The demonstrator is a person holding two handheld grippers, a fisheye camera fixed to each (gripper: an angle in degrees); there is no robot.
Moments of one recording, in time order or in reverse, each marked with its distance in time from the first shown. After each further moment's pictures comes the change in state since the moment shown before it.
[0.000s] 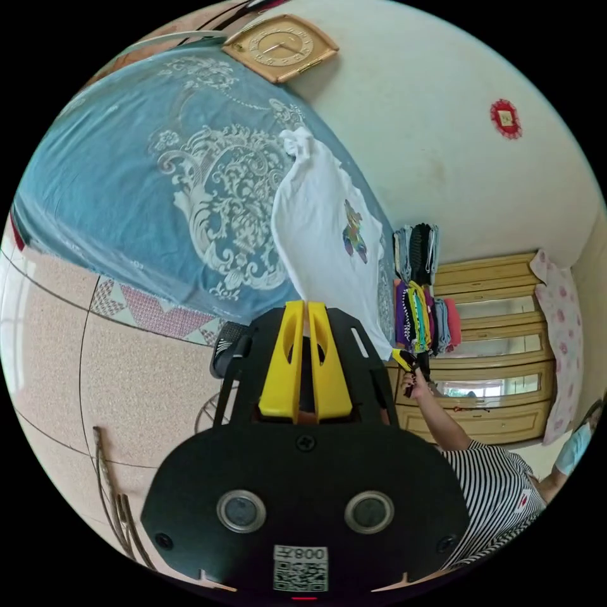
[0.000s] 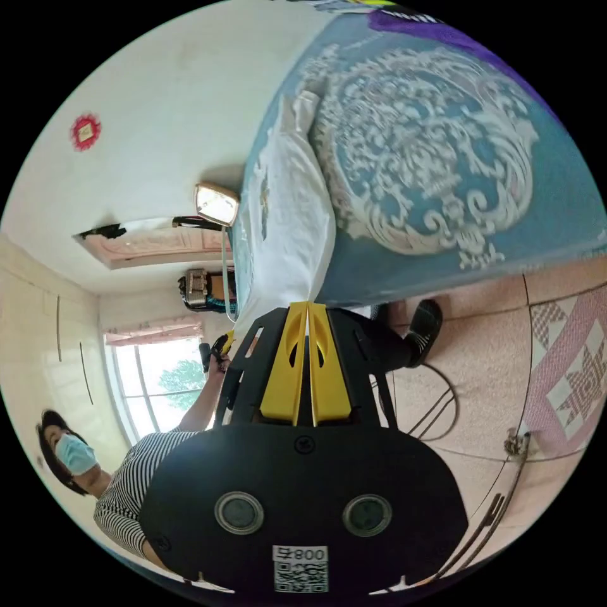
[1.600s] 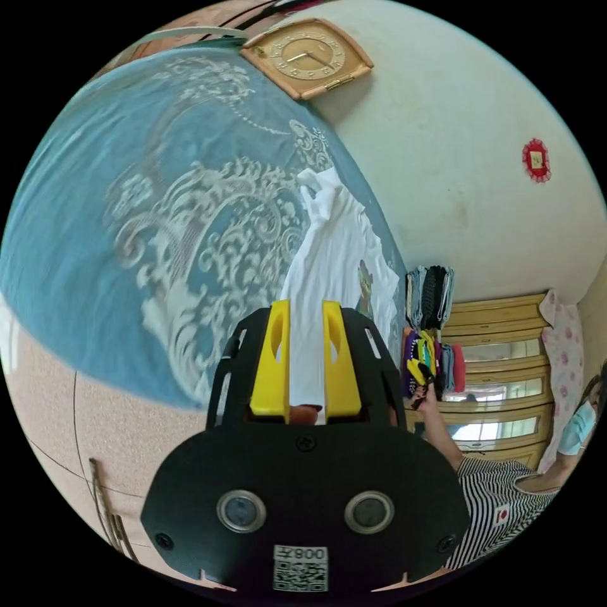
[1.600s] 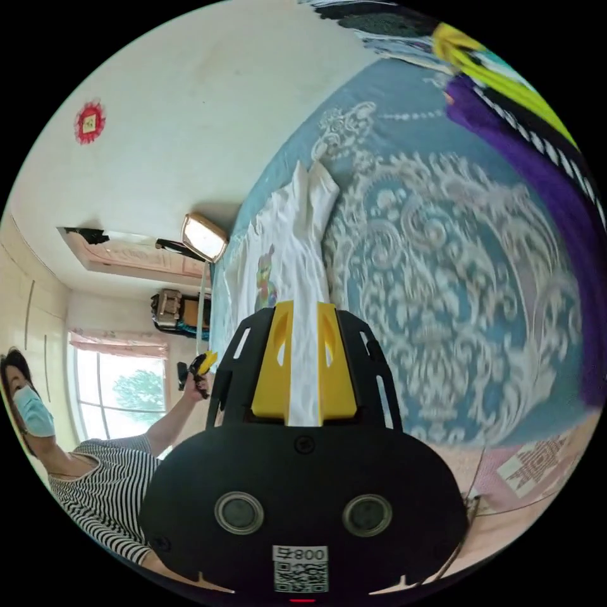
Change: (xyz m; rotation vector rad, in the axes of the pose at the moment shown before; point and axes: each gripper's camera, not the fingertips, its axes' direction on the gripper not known) left arm -0.096 -0.261 0.046 0.105 -0.034 -0.049; right arm -0.023 -0.261 0.008 0.210 0.187 -0.189
